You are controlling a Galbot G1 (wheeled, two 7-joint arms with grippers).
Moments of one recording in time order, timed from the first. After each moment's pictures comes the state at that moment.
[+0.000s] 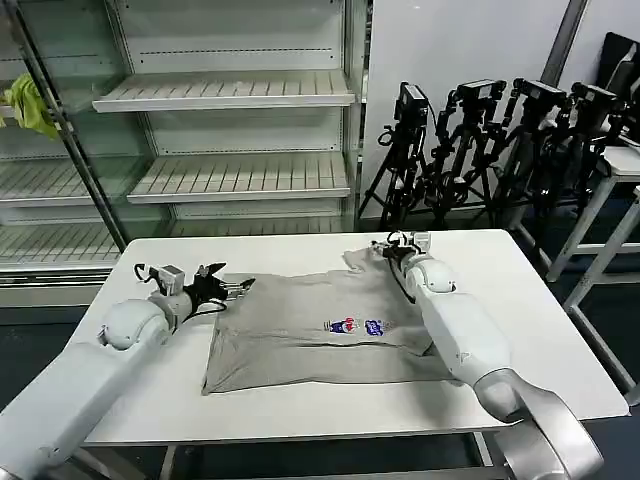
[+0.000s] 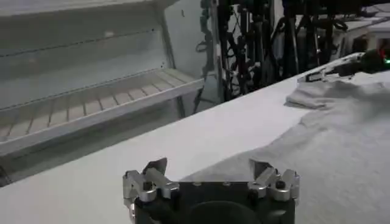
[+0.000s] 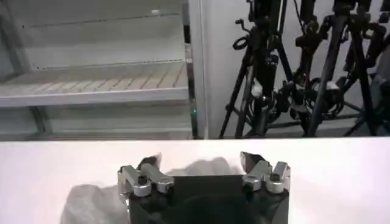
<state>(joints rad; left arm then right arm) 0.50 -0.80 0.12 -1.40 -0.71 0.37 0.18 -0.23 1.35 0.03 0.77 0.58 -0.31 0.02</state>
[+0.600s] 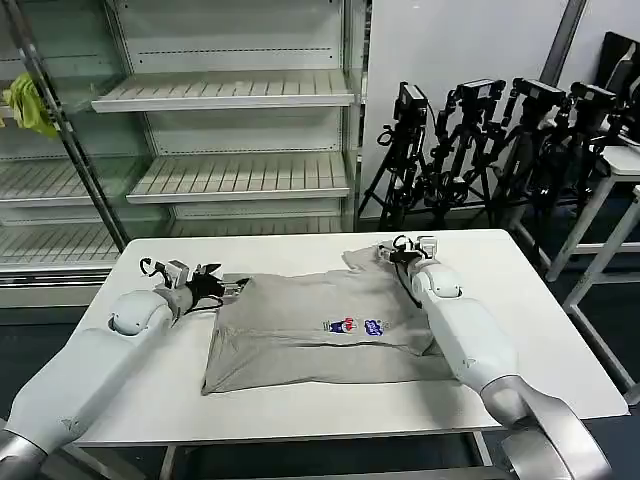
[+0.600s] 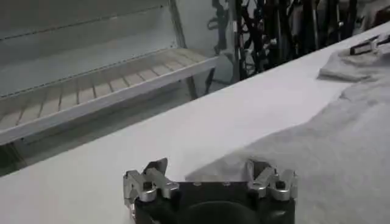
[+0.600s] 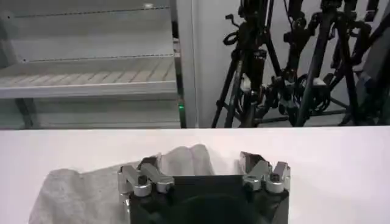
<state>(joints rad) 0.41 -0.83 0.20 -1.23 -0.68 0.36 0.21 -0.25 1.34 0.03 0.78 0.56 -0.31 0.03</state>
